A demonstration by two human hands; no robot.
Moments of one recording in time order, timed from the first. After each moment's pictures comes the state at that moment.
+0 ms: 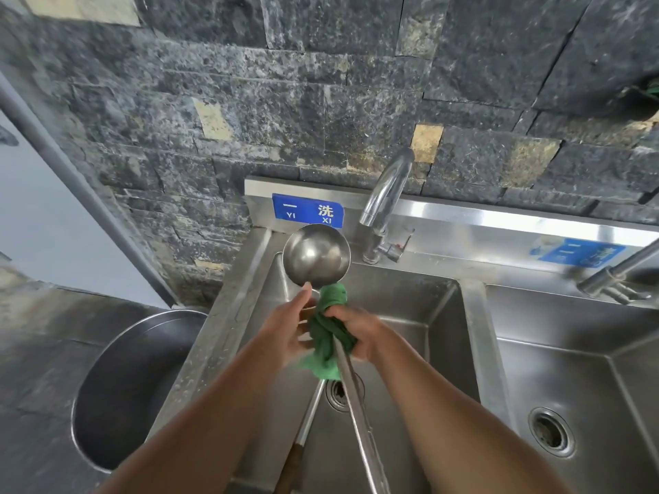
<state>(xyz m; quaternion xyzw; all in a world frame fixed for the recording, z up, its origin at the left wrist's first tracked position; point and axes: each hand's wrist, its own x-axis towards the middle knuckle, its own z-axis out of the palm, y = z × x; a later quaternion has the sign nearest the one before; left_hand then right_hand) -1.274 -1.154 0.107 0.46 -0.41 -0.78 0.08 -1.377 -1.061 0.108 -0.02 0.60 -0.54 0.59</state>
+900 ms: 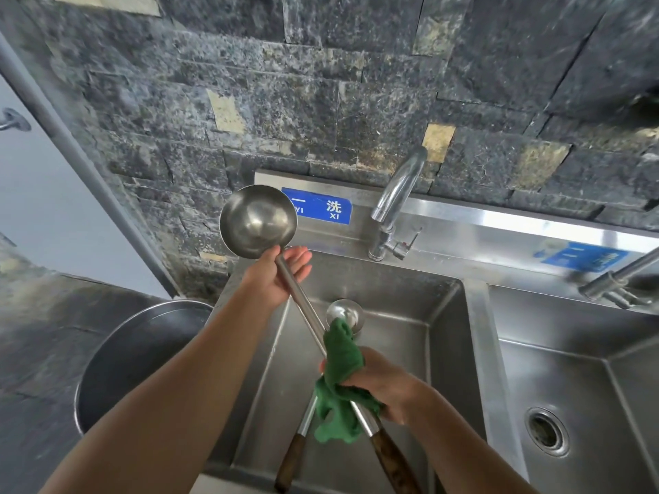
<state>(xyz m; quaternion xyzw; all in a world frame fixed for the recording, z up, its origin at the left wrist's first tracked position) -1.285 -1.221 0.136 0.40 -0.22 -0.86 0.22 -1.326 -0.983 0.134 -0.26 0.53 -0.48 0.65</state>
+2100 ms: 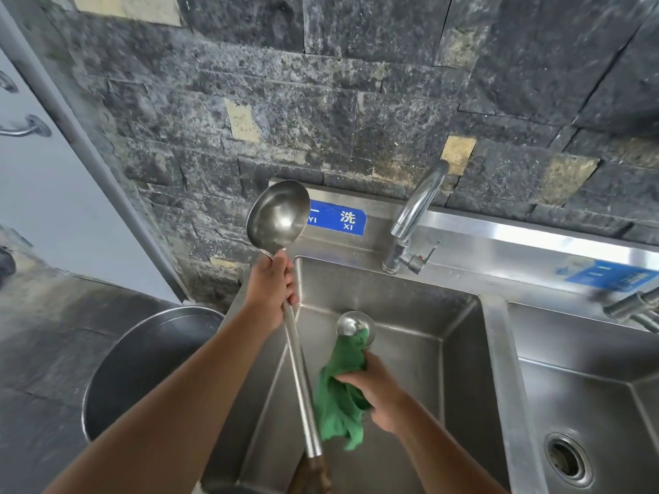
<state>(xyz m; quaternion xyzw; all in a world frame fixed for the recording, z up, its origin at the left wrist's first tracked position) -1.264 -1.221 0.145 0.43 -0.48 -0.70 0.30 -1.329 -1.020 0.077 -0.14 0.62 -0.53 0.56</state>
